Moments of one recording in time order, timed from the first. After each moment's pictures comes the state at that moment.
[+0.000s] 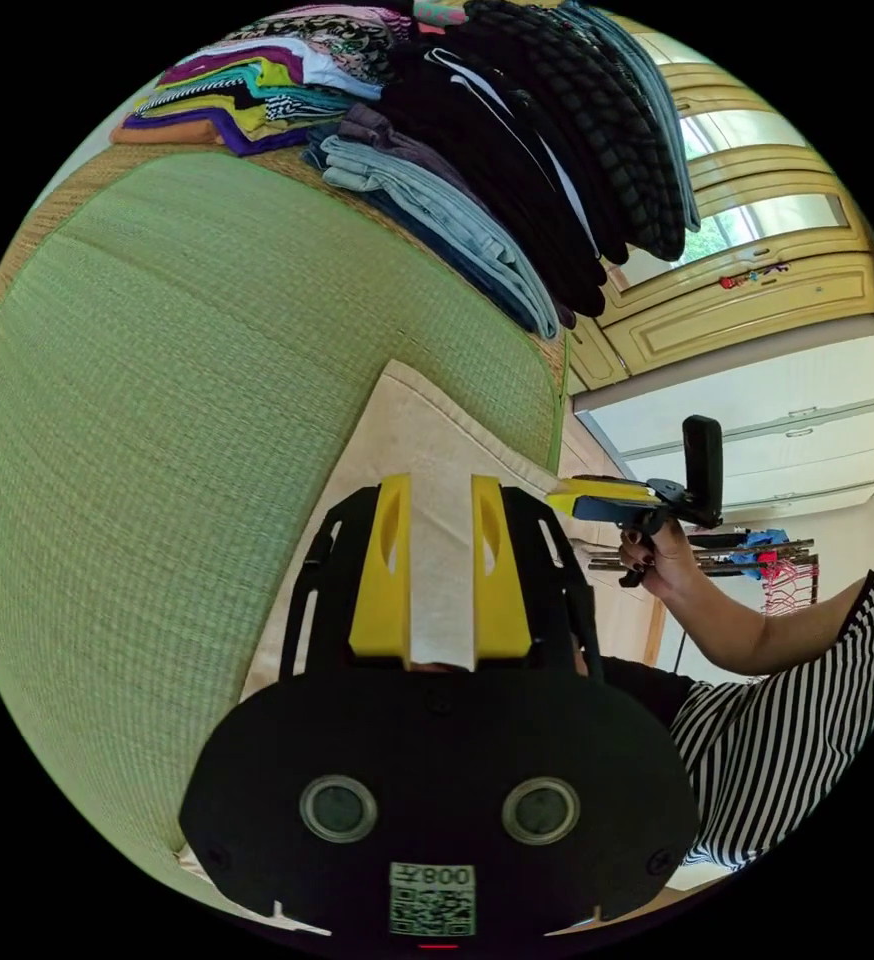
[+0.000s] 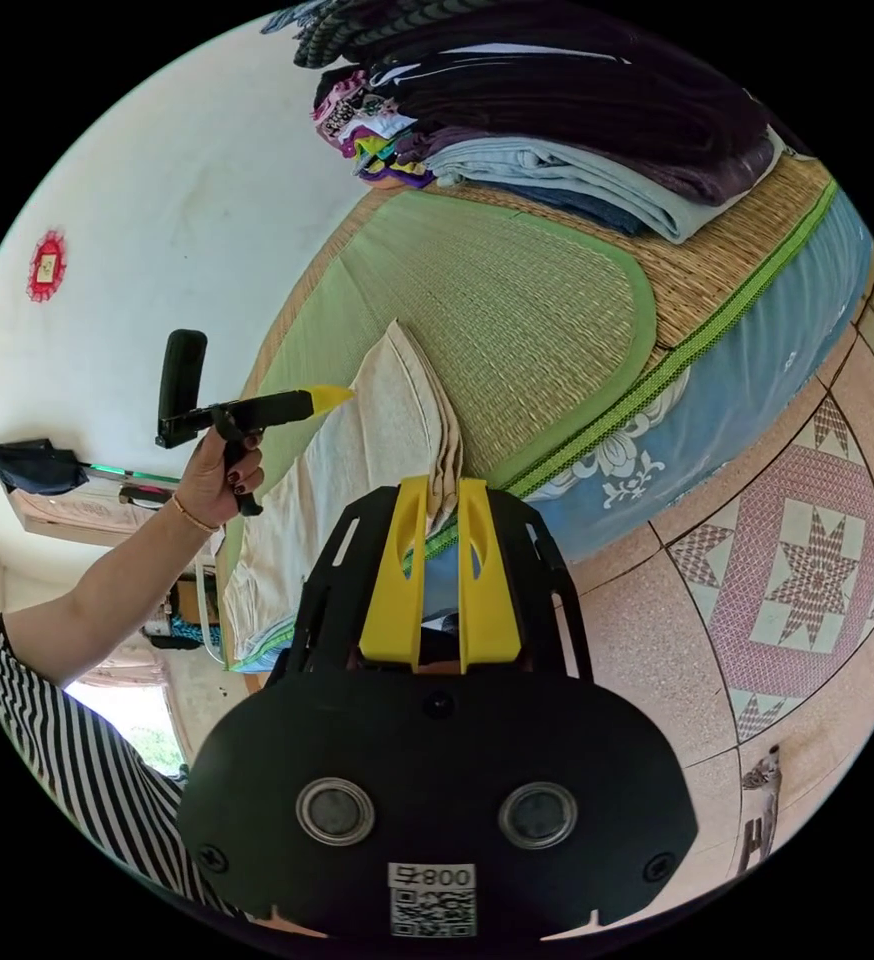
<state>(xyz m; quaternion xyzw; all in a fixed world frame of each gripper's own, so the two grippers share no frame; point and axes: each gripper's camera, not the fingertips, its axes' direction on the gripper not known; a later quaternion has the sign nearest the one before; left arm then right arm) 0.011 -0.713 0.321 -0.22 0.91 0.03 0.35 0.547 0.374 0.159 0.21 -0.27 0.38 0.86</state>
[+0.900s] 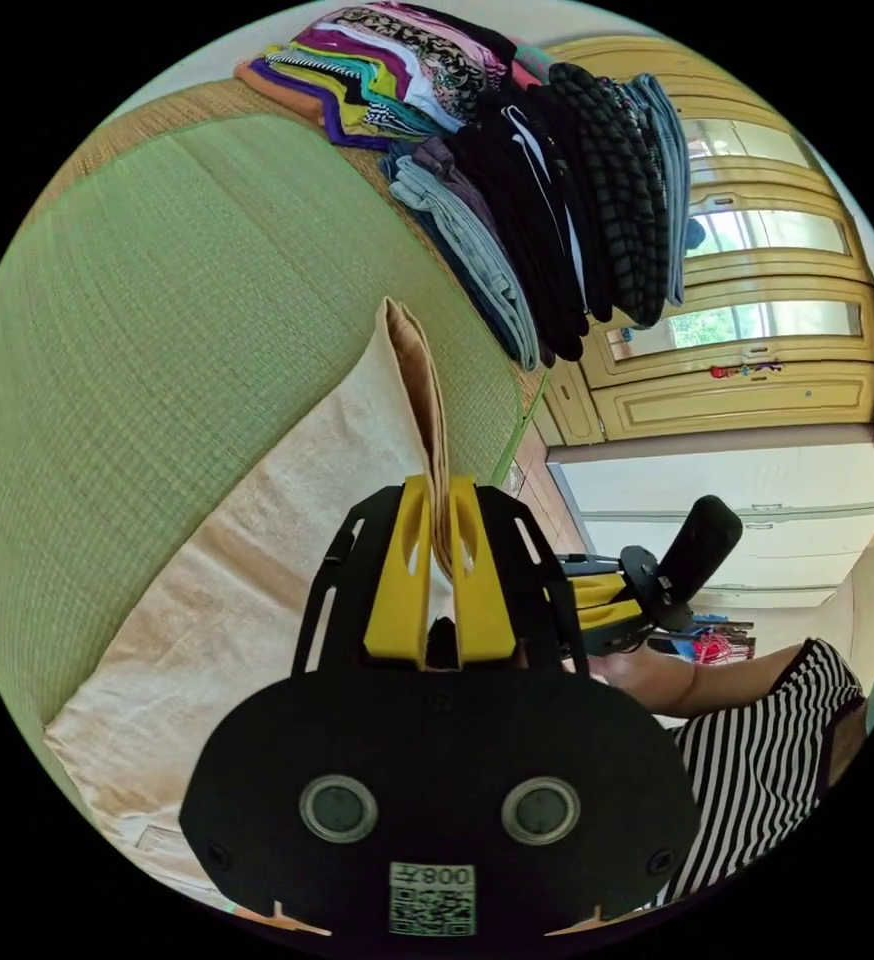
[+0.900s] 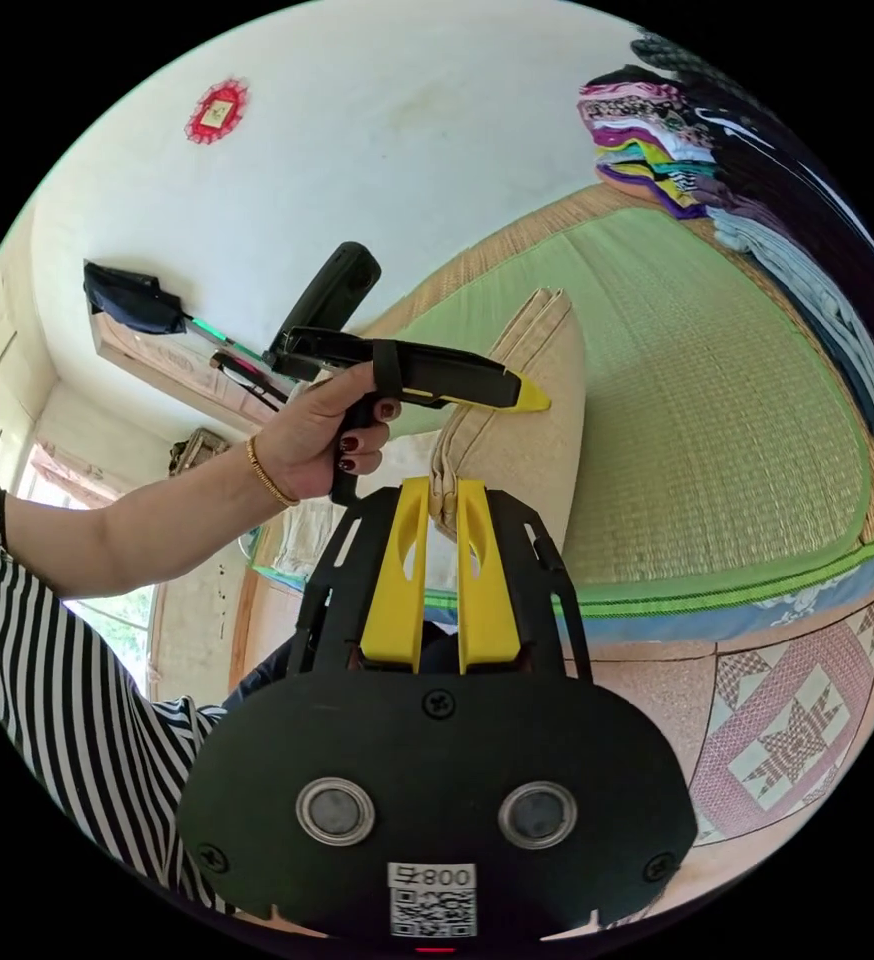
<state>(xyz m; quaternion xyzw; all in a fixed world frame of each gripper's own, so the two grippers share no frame) -0.020 -0.681 0.400 -0.32 0.89 -0.09 0.31 0.455 0.306 0.105 0.26 -0.31 0.15 0.90</state>
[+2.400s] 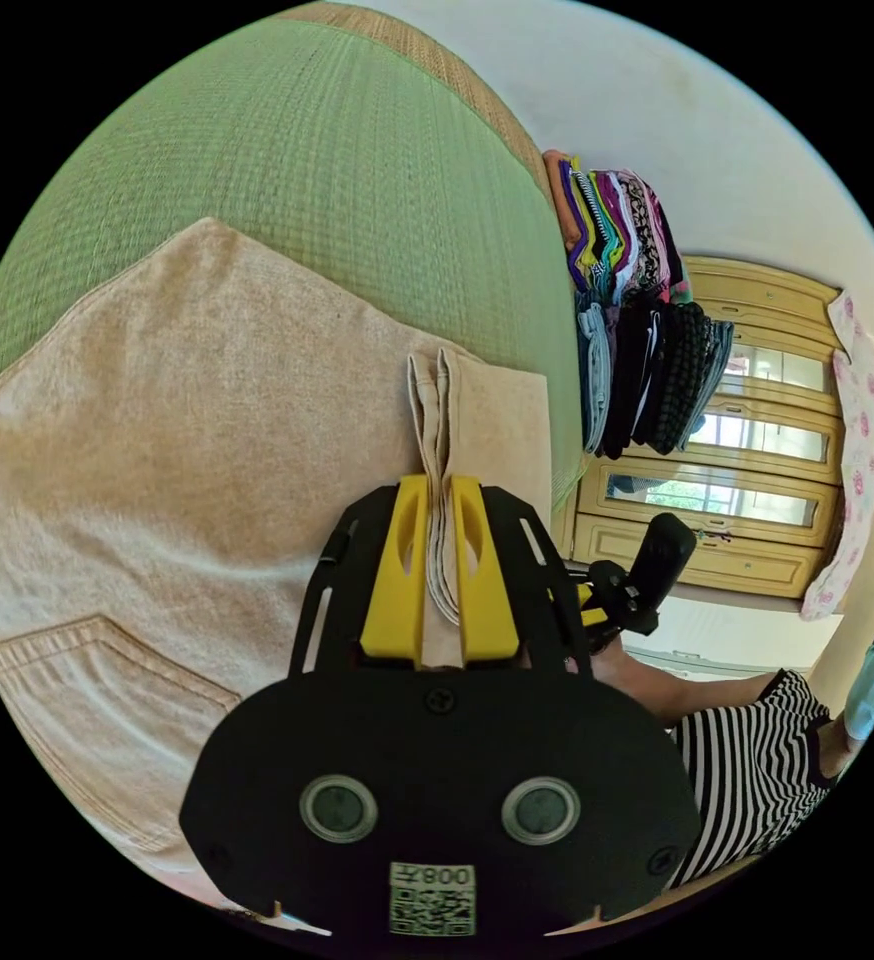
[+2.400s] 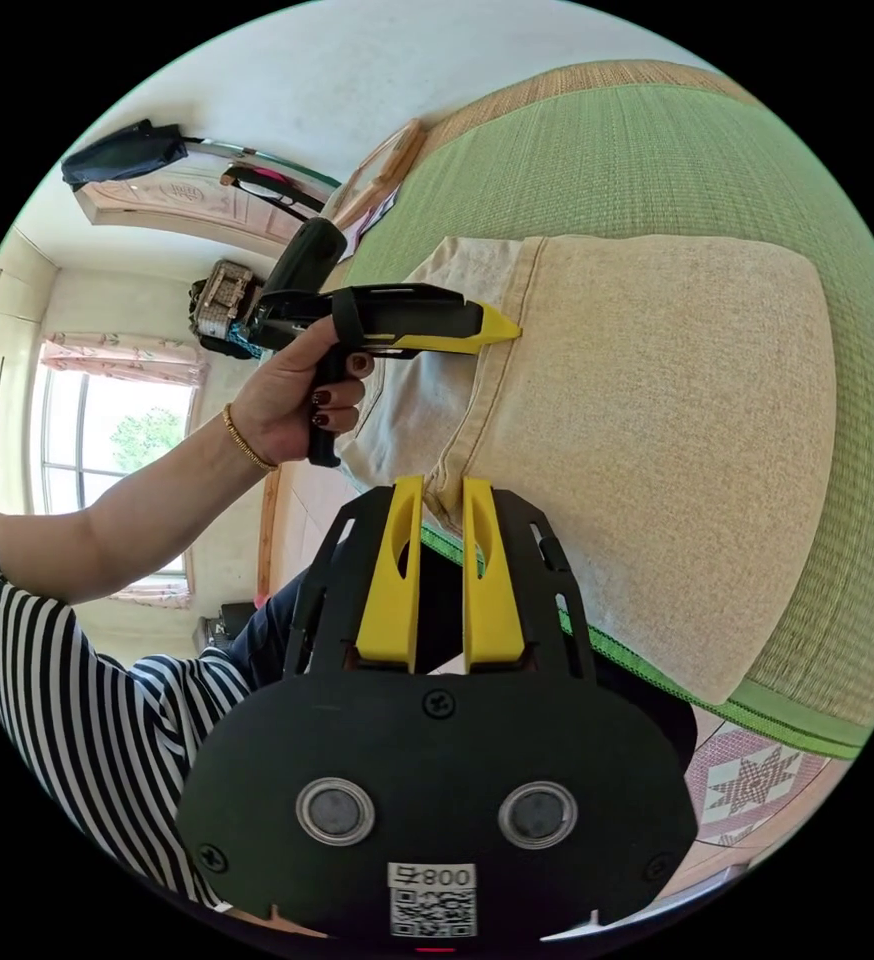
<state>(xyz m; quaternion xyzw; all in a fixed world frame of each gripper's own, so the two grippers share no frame) -0.128 -0.352 0.540 -0.46 0.79 -0.31 0.26 0.289 0.116 0.146 0.04 -0.37 -0.02 0.93</state>
